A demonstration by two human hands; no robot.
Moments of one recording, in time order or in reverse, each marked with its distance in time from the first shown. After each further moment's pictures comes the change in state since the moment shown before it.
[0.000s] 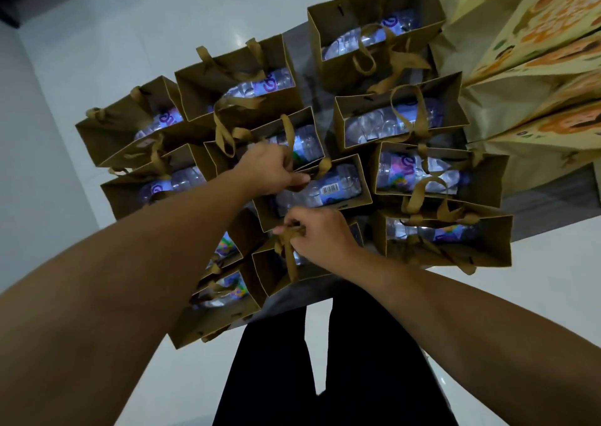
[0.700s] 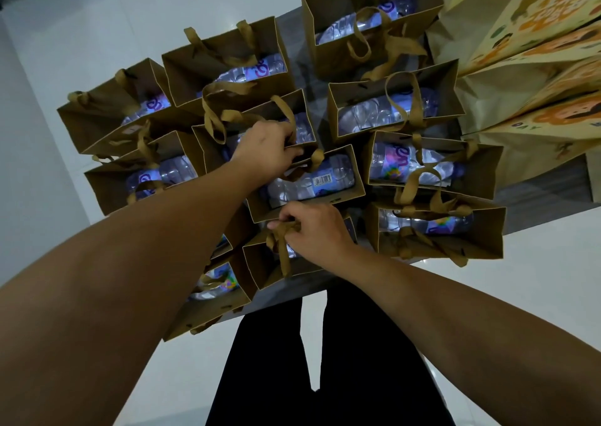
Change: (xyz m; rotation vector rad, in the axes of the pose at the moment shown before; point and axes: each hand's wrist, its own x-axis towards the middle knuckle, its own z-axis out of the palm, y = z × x) left_hand 0.004 0.010 0.010 -0.034 0.285 0.145; right_hand -0.010 0.003 -0.003 0.004 -0.066 0.058
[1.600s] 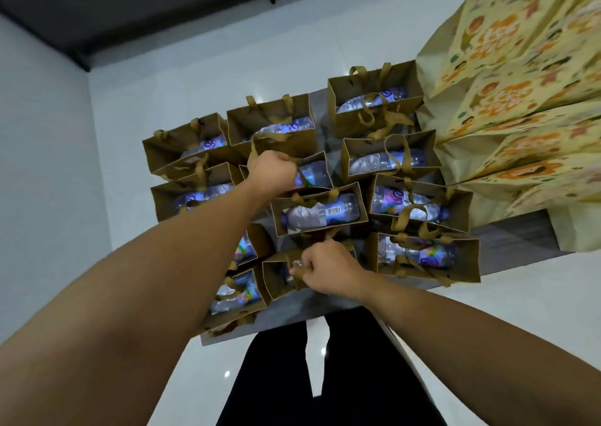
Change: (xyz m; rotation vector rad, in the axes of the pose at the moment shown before) left_hand -0.077 0.031 -0.071 -0.510 0.116 -0.411; right_hand -0.038 -0.064 -0.038 -0.305 -0.491 0.128
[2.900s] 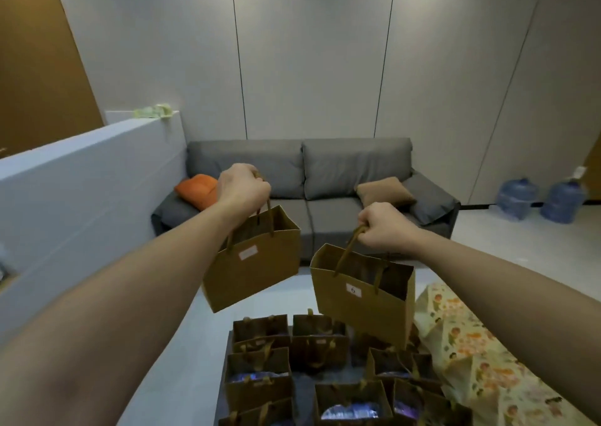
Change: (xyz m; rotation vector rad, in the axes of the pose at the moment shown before) left_hand -0.333 0.057 -0.332 -0.134 0.980 0.525; right_hand -0.247 -0.274 -0.221 -0.370 0.893 -0.300
